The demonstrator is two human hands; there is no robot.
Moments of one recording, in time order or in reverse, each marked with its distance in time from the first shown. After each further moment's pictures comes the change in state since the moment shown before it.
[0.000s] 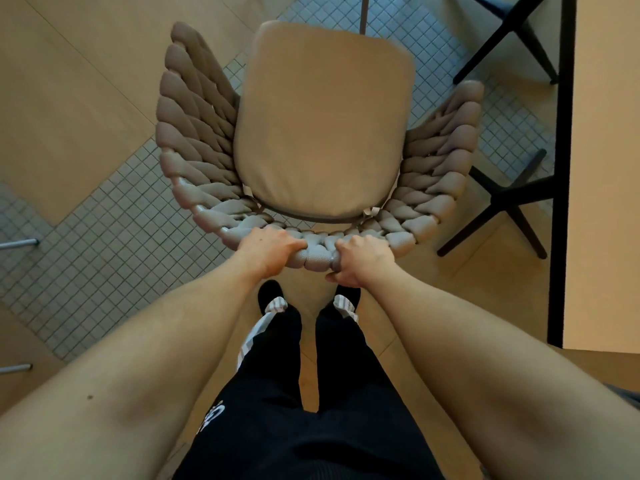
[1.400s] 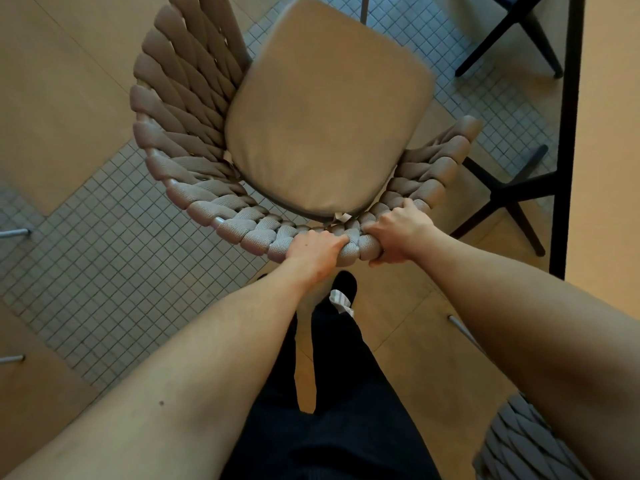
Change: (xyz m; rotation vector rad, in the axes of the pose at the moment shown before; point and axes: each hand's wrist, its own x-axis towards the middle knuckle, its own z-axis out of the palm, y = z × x) left_hand 0.027 0.083 -0.009 -0.239 0.030 -0.043; right_hand 0.009 0.079 -0.016 -0.447 -0.003 -0.171
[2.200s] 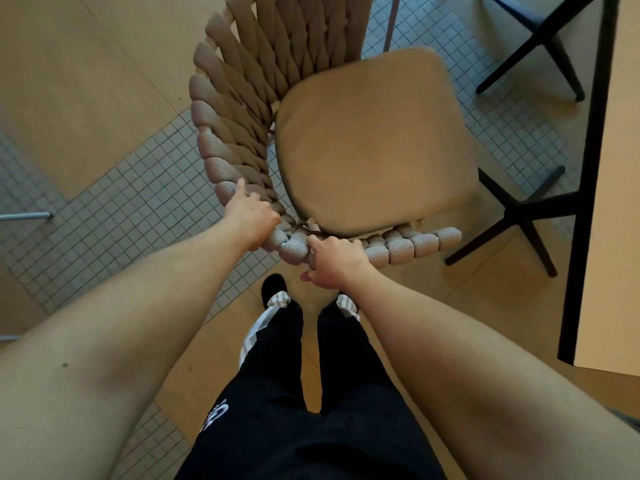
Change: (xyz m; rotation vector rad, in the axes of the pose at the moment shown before) left_hand -0.030 -0.123 -0.036 0.591 -0.179 -0.150; right_hand 0.020 -0.126 -0.036 0.580 0.085 0.029
